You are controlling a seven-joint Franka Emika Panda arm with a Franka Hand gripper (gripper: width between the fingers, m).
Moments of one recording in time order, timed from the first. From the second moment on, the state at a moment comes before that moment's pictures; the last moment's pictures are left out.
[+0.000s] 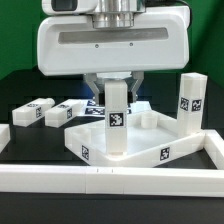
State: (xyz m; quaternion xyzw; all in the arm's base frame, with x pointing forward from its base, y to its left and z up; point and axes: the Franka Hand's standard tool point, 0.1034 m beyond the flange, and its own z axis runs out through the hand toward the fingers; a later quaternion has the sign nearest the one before) arm 0.606 -0.034 0.105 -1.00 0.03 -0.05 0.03
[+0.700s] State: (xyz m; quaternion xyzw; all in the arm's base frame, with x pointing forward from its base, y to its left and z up) arm 0.609 -0.030 0.104 -0.91 0.41 -0.04 0.07
